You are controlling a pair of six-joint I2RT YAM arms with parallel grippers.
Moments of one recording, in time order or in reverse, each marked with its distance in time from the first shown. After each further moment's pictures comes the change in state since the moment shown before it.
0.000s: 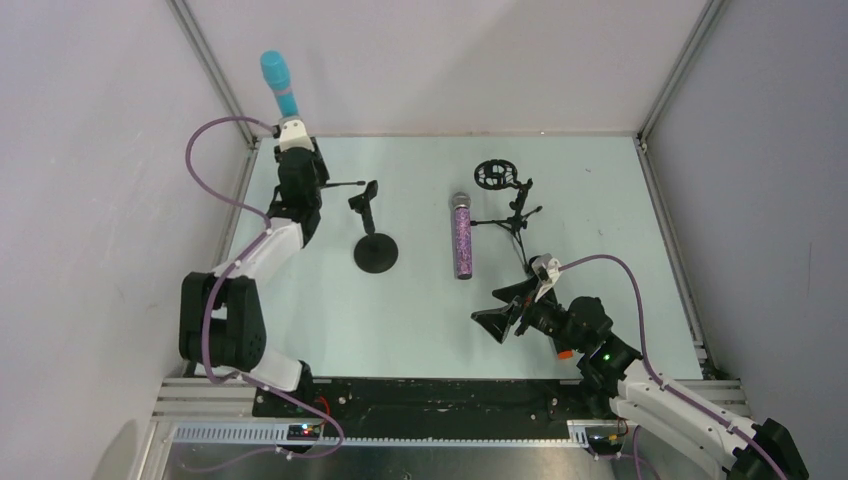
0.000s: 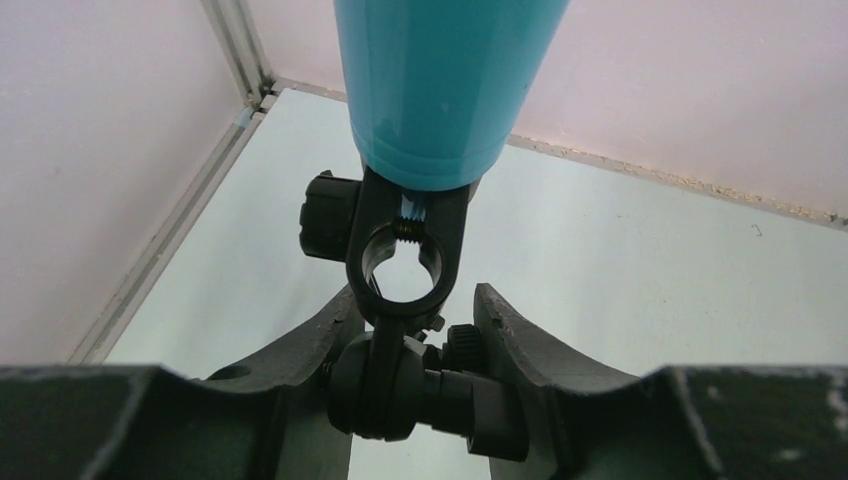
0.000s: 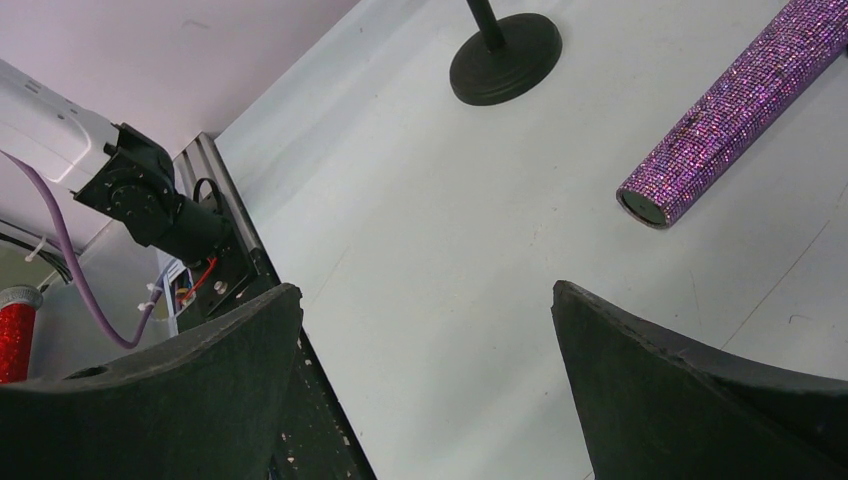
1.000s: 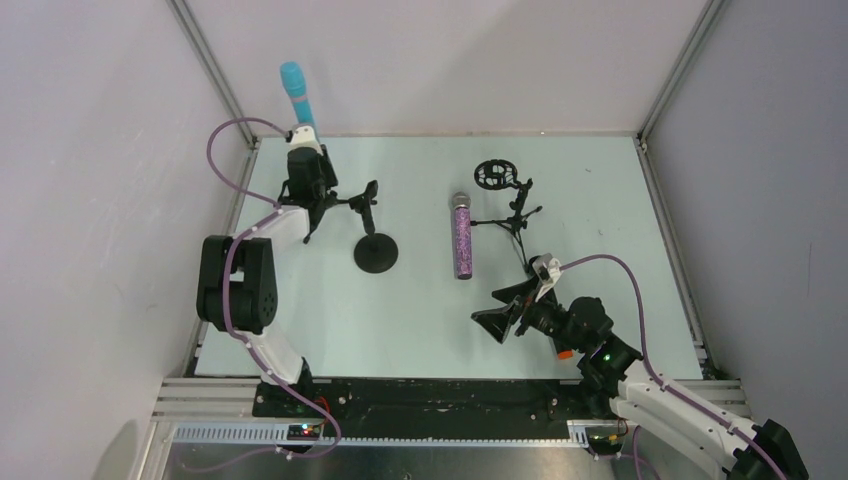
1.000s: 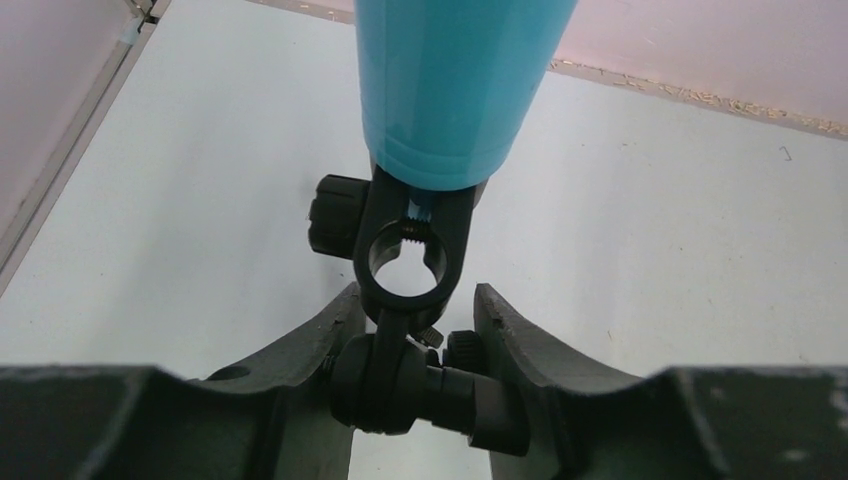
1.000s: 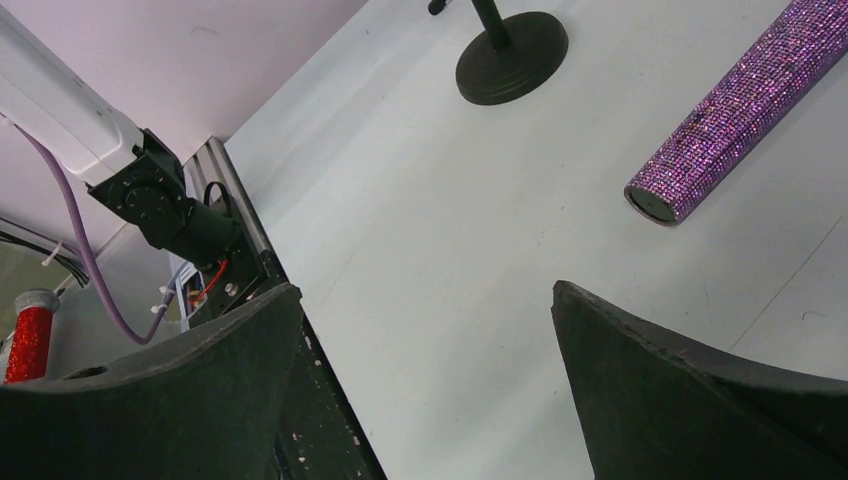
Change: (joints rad) left arm 0.053 0.248 0.083 0.007 0.167 -0.055; right arm -0.001 -0.004 0.000 -0.002 -0.007 0.026
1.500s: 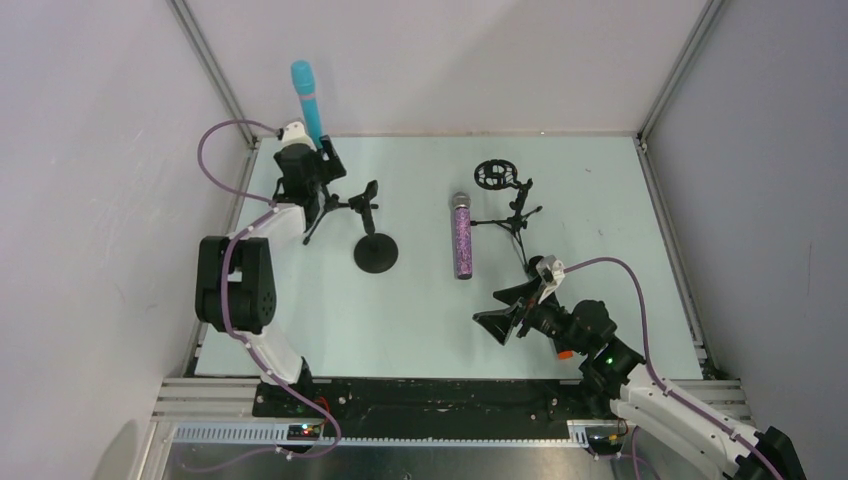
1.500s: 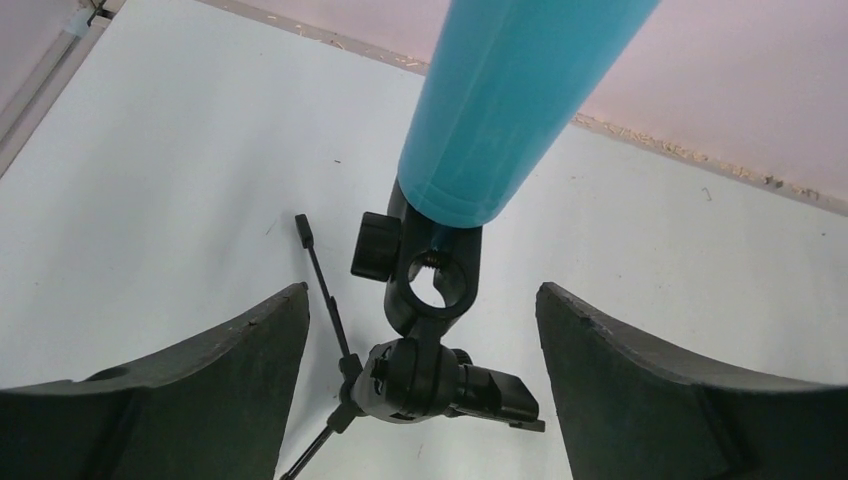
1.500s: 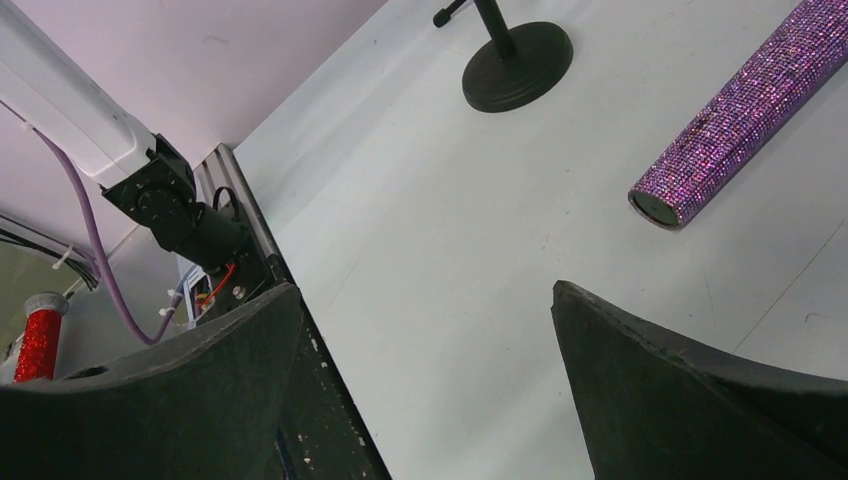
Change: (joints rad) left arm 0.021 0.000 0.021 0.009 0.065 -0.101; right arm 0.000 -0.045 -0.016 -0.011 0.000 0.008
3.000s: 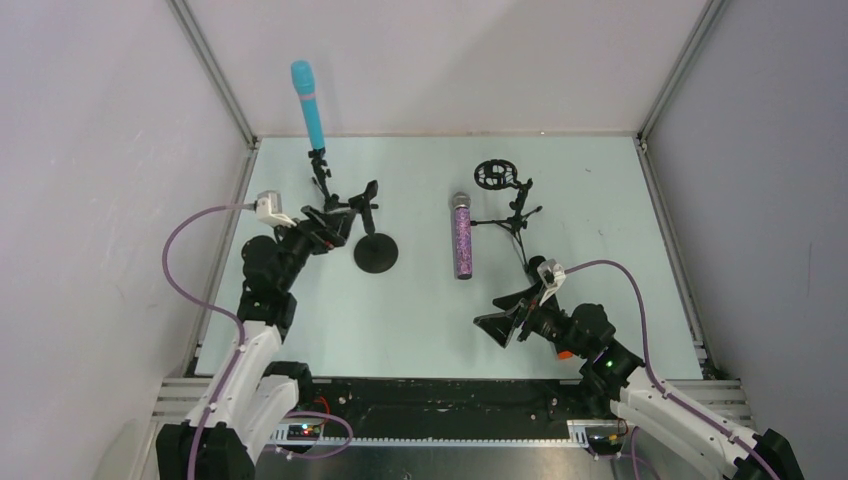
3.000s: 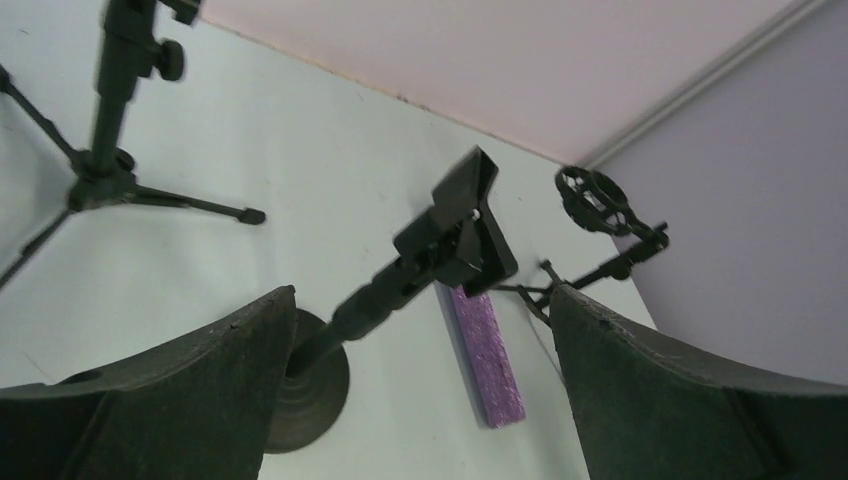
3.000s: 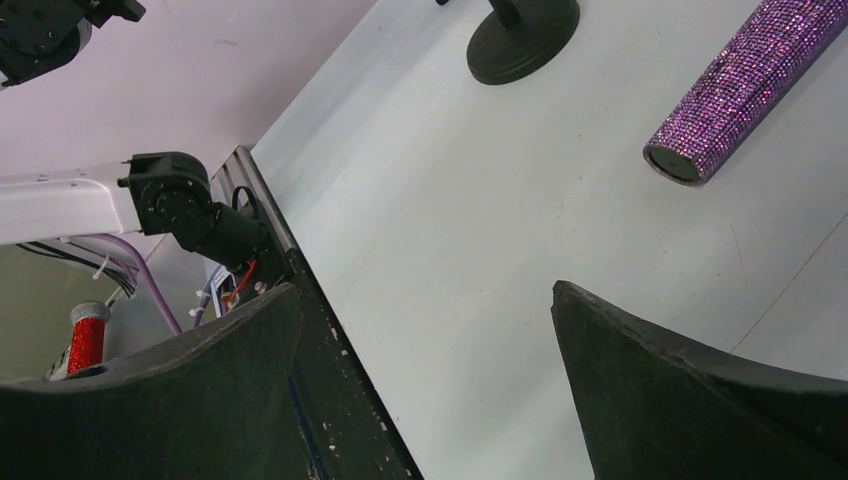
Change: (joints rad) left arm 0.011 -0.934 -0.660 0.018 0.443 -0.345; right arm -0.002 -0.033 -0.039 -0.016 0.000 0.096
